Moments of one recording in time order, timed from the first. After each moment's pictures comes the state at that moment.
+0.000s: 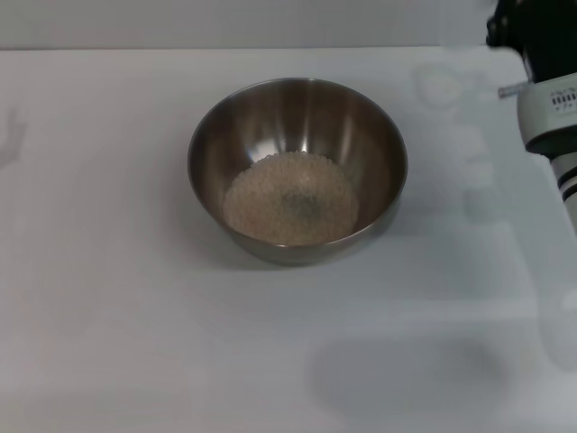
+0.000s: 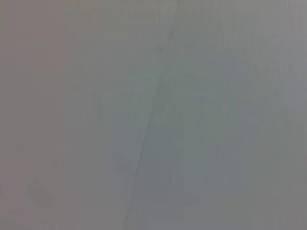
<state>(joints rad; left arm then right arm) -0.30 -2.07 -1.71 -0.40 2.89 1.23 -0.34 0.57 2.09 0.78 0.37 -2.00 -1.16 -0.46</state>
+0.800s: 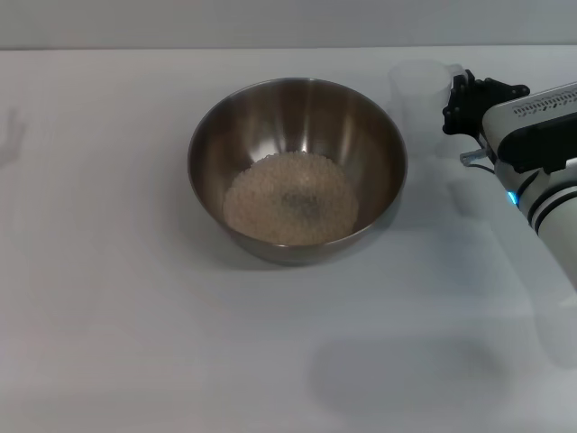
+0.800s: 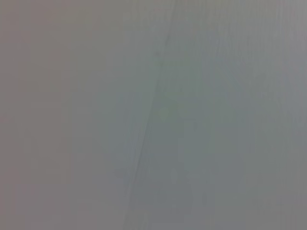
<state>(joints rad) -0.30 -2.06 -1.71 -0.40 2.89 1.25 -0.33 0.58 2.08 0.78 0.37 -1.97 -0.73 -0.31</state>
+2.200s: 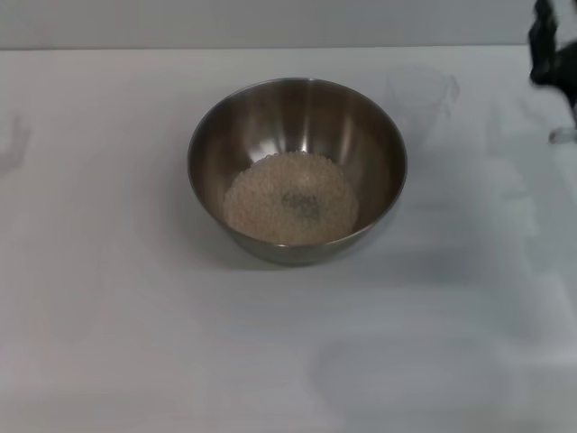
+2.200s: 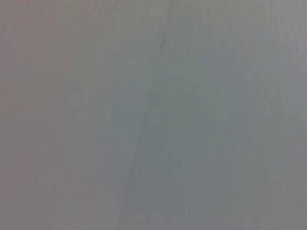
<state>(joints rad) -0.28 -2.07 -1.68 -0.40 2.89 1.28 -0.33 0.47 2.08 0.60 0.25 -1.98 -1.40 -0.09</state>
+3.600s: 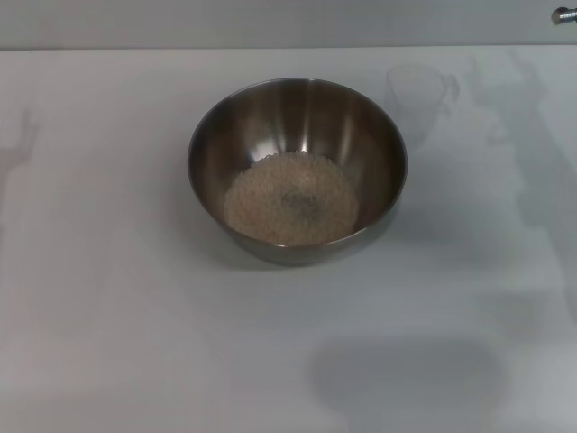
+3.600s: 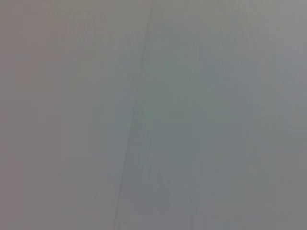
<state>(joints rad) -0.30 -2.07 -1.68 -0.39 2.88 1.33 -0.25 0.69 2.07 0.69 0.12 -1.98 -1.51 0.02</state>
